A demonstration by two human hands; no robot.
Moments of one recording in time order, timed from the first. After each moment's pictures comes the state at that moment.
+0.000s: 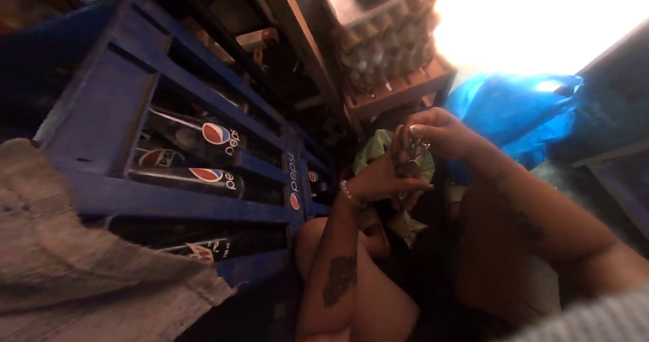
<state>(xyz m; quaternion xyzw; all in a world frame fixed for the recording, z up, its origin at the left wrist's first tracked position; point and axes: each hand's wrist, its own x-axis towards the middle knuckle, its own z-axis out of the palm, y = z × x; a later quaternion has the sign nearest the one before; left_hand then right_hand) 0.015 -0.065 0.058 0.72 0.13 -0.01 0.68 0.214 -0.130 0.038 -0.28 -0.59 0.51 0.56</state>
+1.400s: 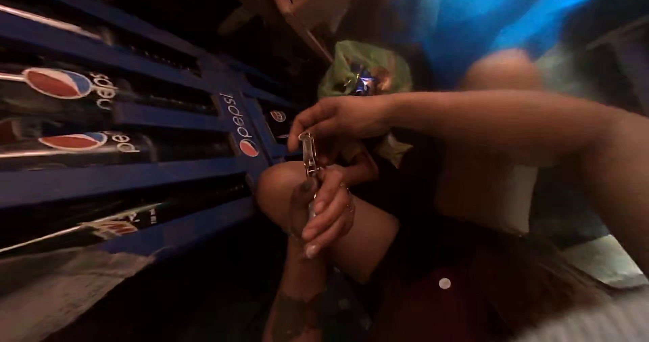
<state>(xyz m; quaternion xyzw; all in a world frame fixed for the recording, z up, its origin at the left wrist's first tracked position) -0.083 -0.177 0.024 0.03 0.00 0.10 0.99 0.124 -0.156 0.011 -0.23 -0.46 0.75 0.42</state>
